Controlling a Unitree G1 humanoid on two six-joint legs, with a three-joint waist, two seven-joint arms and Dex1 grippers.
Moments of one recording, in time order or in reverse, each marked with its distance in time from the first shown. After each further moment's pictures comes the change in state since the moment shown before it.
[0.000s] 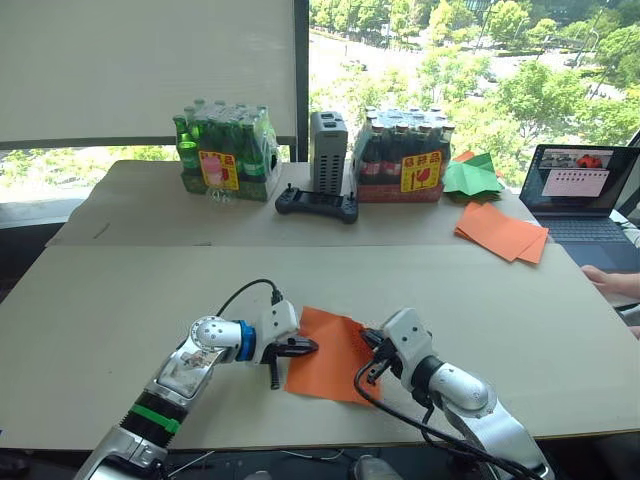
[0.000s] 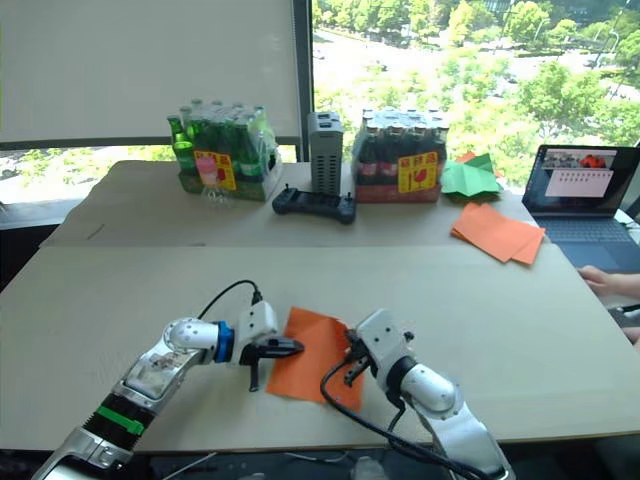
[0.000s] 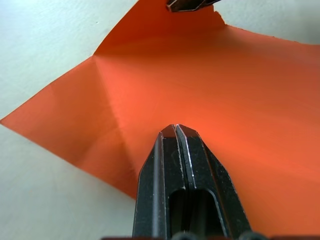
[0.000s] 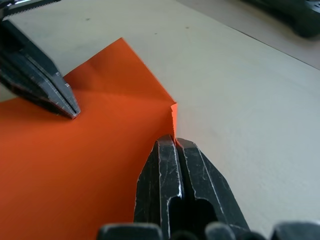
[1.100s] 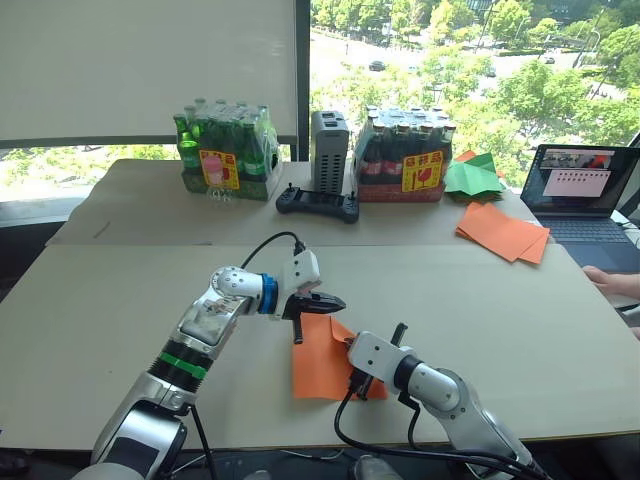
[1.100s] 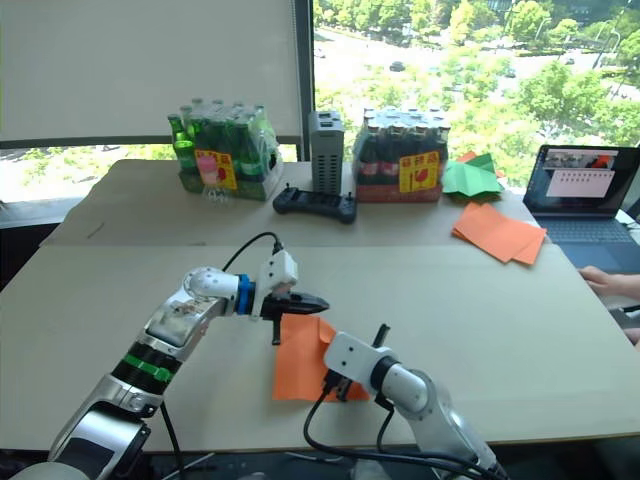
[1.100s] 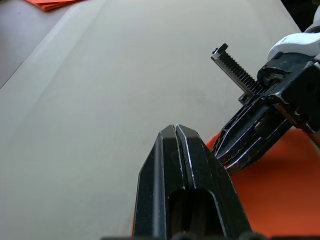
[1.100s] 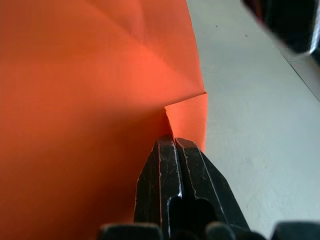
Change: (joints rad) left arm -0.286 -0.135 -0.039 0.152 0.005 0.042 -0.069; right arm -0.086 -0.019 0.130 0.132 -0.295 -0.137 0.072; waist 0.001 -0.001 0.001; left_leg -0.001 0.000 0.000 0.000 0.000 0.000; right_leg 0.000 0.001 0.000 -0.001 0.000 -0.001
